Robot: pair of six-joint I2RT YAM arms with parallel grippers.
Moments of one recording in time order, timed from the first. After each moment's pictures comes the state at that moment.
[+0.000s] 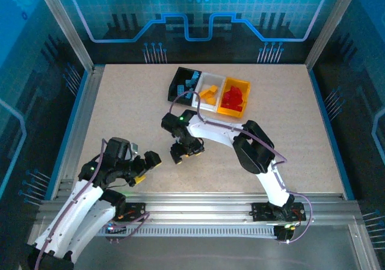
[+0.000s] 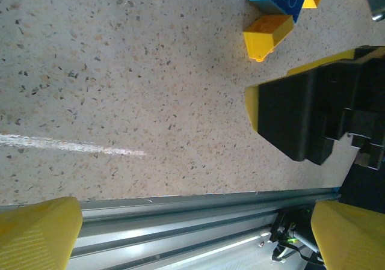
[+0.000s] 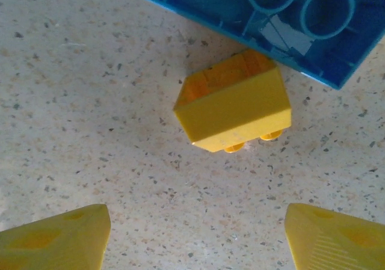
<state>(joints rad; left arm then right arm) -0.28 0.62 0.52 -0.92 0.45 -0.96 0.95 2.16 1.75 -1.17 -0.10 0.48</state>
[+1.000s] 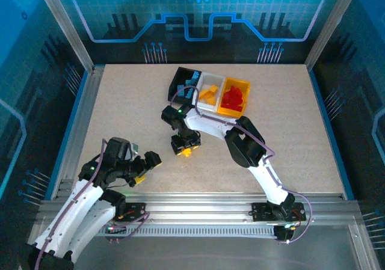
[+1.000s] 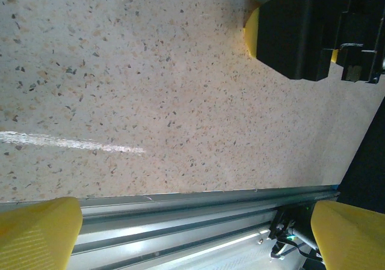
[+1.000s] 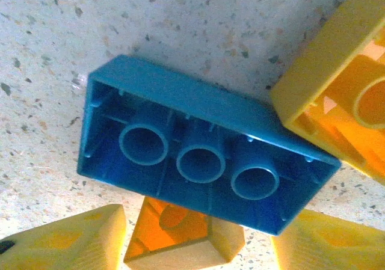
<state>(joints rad) -0.28 0.62 0.52 -0.92 0.46 -0.96 0.88 2.31 1.91 -1.19 -0.08 0.47</state>
